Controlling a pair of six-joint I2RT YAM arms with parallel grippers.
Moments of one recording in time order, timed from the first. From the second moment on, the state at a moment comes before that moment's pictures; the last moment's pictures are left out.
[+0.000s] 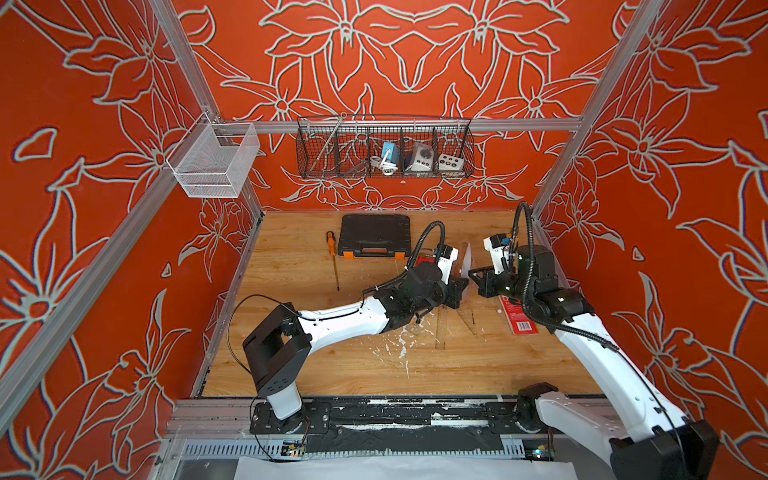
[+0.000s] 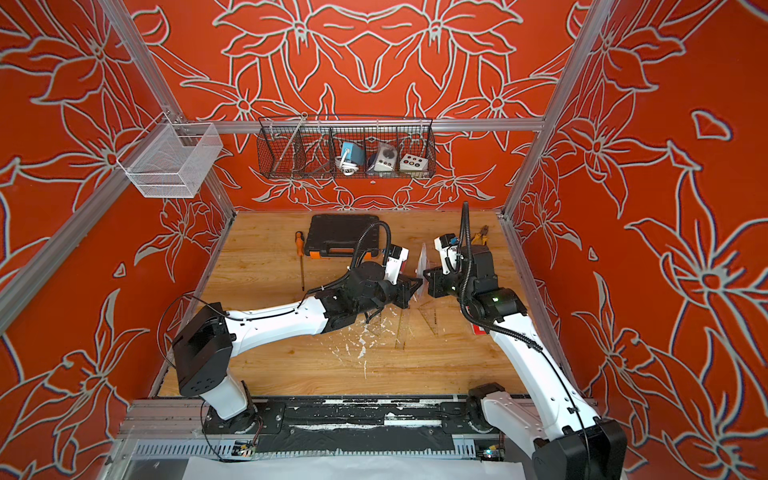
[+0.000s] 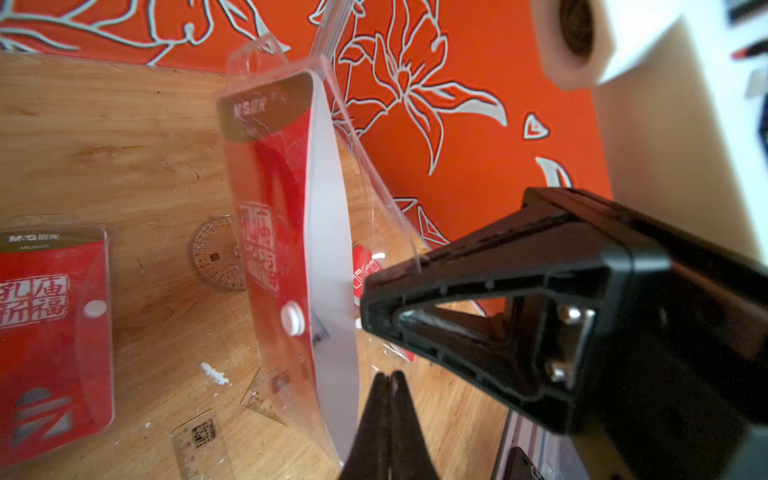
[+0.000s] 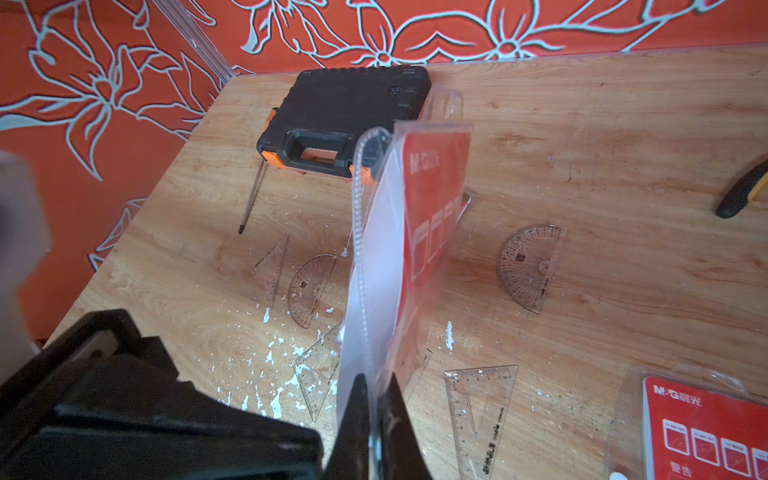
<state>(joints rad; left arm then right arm) -0.95 1.70 1.19 0.23 0.04 -0.57 0.28 1.01 0.92 -0.53 -0.35 0.16</state>
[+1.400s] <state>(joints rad) -0.93 1.78 1.21 0.26 -0.03 -0.58 0.28 1.01 0.96 -0.57 -0.45 0.16</state>
